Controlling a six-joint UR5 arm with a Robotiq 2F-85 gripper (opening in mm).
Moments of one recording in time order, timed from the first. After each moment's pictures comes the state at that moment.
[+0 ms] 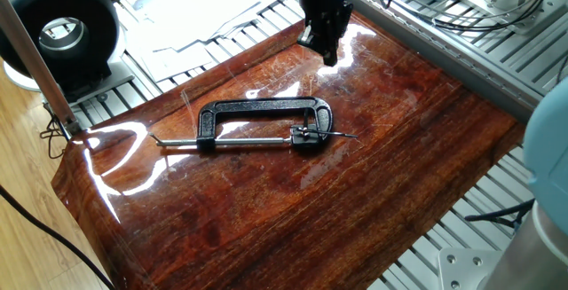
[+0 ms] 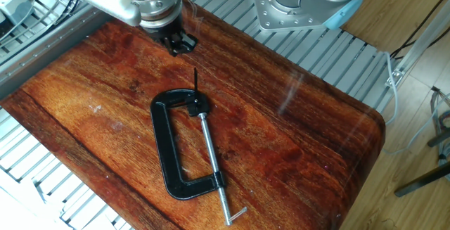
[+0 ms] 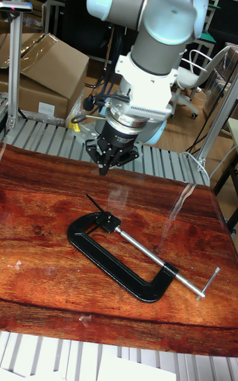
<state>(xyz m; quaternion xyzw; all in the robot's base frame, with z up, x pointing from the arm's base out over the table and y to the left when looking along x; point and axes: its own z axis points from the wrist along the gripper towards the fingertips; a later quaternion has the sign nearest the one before) 0.491 -0.029 0.186 0.10 -0.99 0.03 0.09</state>
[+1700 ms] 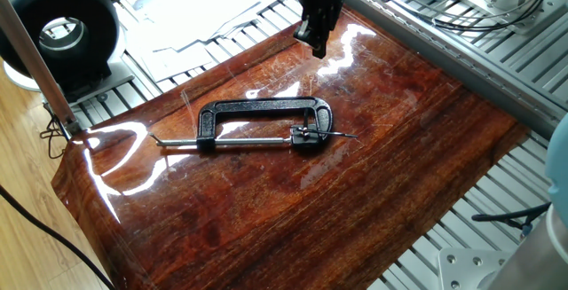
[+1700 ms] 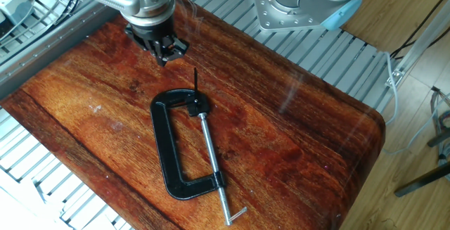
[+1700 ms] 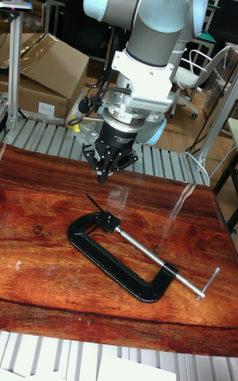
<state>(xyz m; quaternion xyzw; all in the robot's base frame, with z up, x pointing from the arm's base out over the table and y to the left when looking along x) 0.516 -0.029 0.187 0.14 -0.99 0.03 0.04</state>
